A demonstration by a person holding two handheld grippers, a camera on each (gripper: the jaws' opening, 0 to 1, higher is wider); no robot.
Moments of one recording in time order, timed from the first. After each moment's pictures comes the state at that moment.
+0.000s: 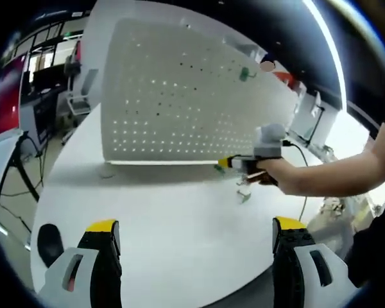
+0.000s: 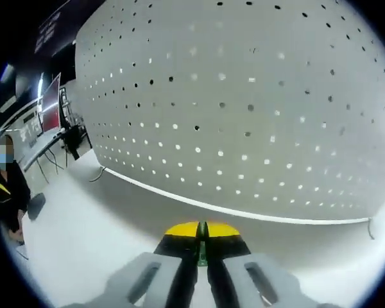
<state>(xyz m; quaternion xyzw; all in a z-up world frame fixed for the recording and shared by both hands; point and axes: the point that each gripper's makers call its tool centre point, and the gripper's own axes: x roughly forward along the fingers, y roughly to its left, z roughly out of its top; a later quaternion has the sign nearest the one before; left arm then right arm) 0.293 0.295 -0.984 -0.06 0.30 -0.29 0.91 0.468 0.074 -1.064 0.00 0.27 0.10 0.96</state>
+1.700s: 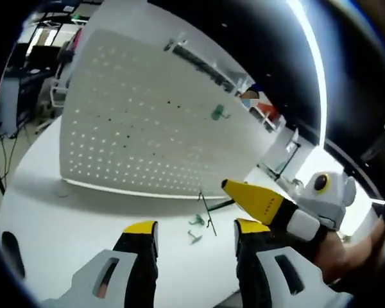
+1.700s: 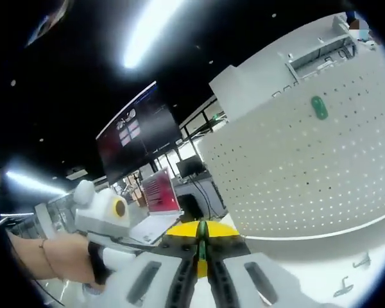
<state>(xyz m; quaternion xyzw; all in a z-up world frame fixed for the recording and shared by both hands) 0.313 0.220 -0.912 -0.19 0.27 -0.36 0.87 0.318 0.218 -0.860 0.20 0.06 0.33 0.92</state>
